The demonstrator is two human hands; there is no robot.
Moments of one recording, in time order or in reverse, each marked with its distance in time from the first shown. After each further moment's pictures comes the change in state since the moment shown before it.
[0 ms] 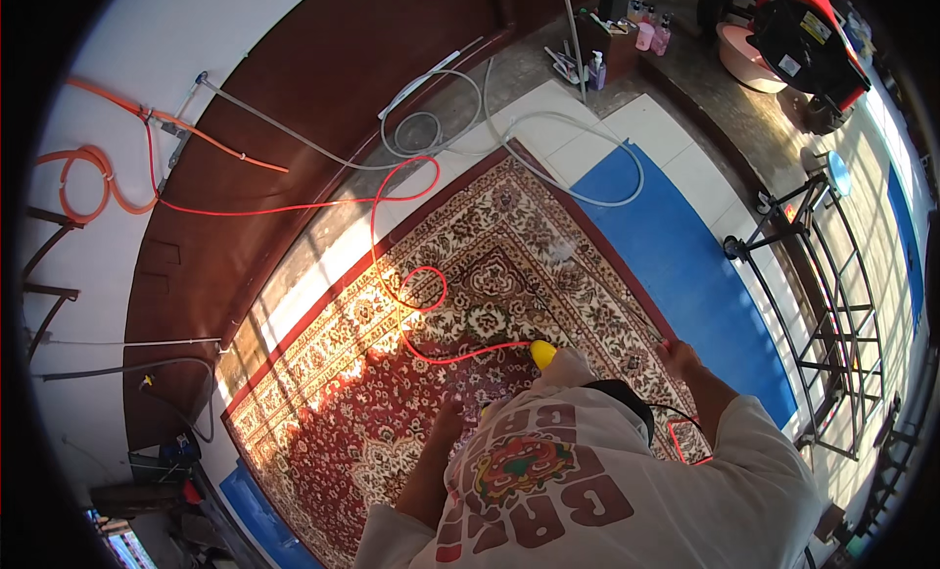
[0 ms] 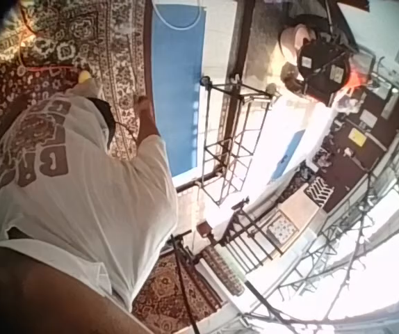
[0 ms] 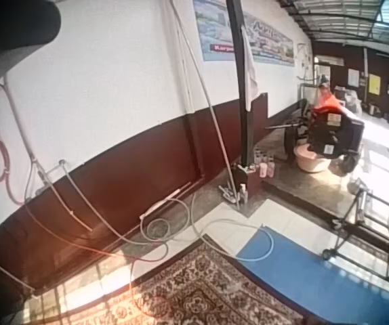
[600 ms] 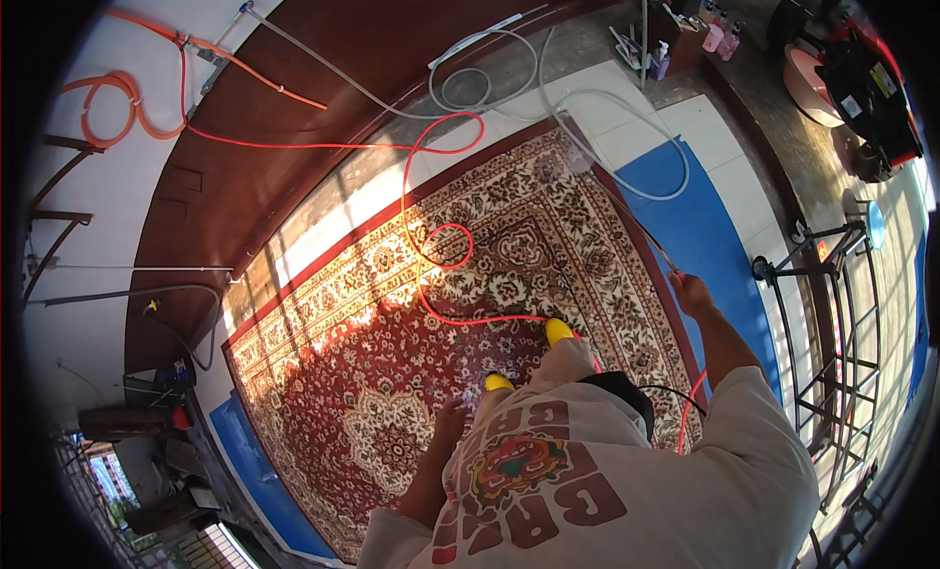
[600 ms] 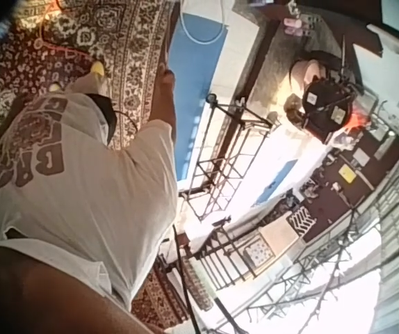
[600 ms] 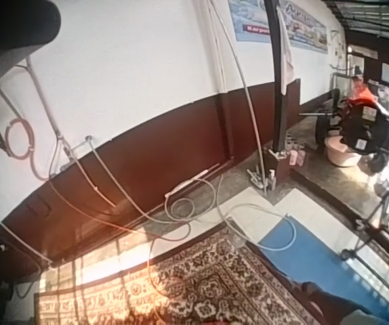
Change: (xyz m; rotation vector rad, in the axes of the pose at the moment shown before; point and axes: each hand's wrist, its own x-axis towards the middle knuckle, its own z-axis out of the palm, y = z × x) left_hand -0.097 -0.004 0.008 -0.023 0.169 -0.164; right_hand 0.129 -0.066 -0.037 0.040 0.174 -0.209
